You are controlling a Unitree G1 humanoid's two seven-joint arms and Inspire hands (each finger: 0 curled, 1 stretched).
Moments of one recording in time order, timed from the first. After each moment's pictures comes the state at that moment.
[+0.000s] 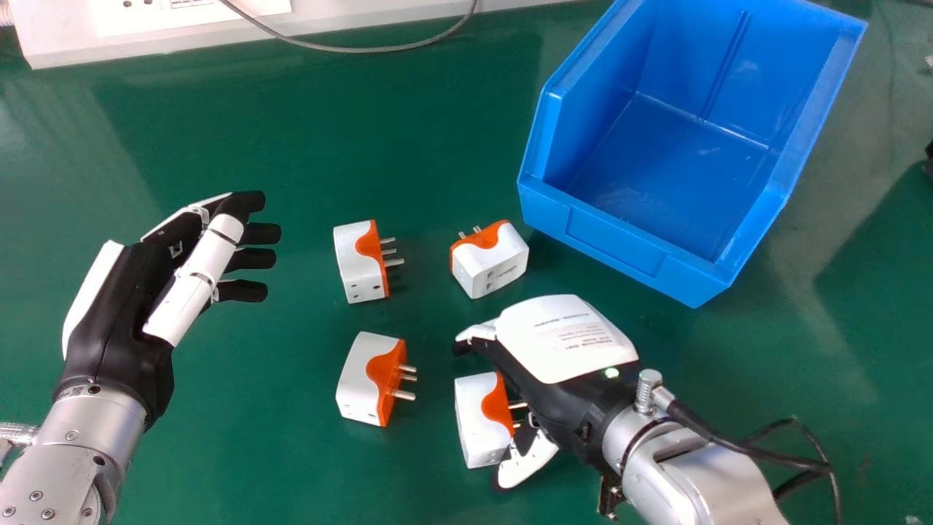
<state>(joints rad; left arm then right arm) 0.18 0.30 0.26 -0.42 -0.10 0.40 -0.21 -0.08 -0.28 0.63 -0.13 -1.06 0.23 0.34</state>
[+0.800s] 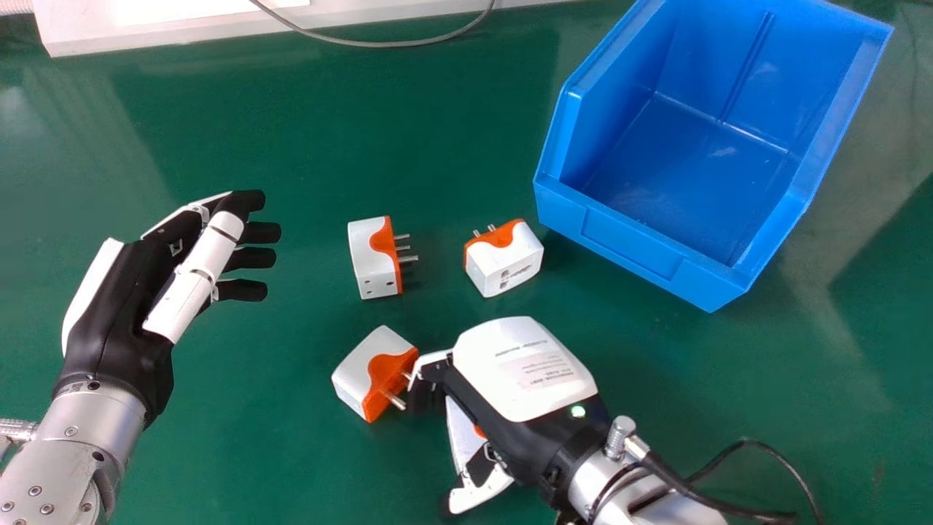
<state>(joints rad) 0.18 0.31 0.26 -0.43 -0.10 0.42 -0.21 -0.04 -0.24 0.66 0.00 -1.00 0.06 0.01</state>
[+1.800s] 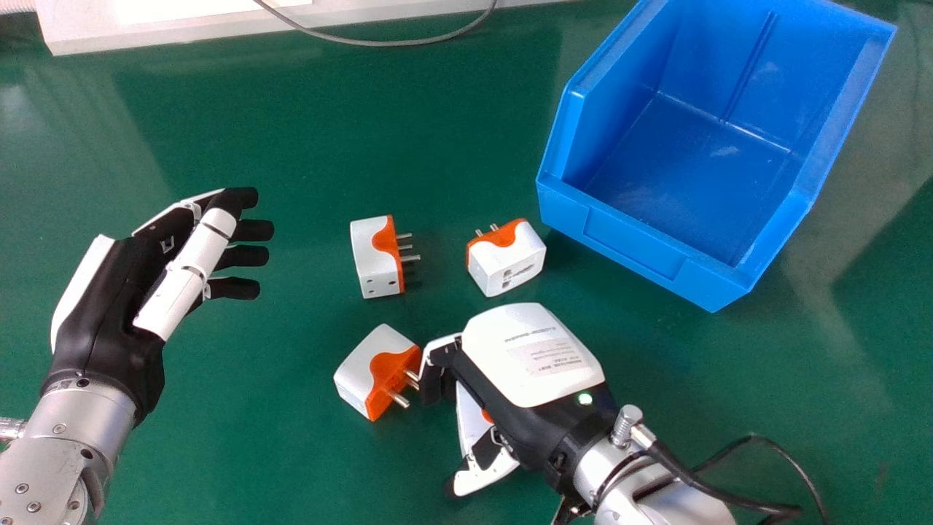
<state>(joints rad) 0.18 0.32 0.28 -0.46 -0.11 0.45 -0.22 -0.06 -0.24 0.63 0.01 -0.99 0.07 0.00</state>
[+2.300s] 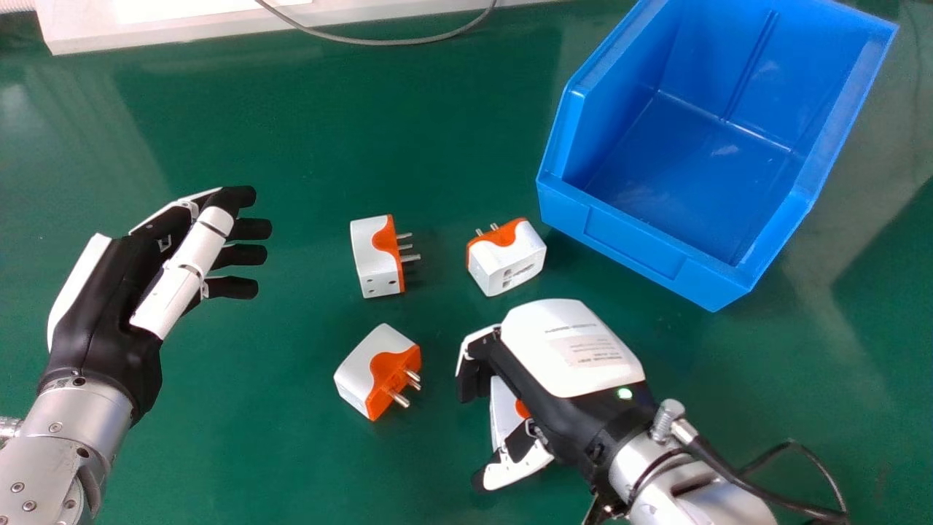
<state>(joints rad) 0.17 0.33 0.28 -0.46 -0.12 0.46 -0.22 0.02 -0.28 0.55 -0.16 -0.95 0.12 0.13</state>
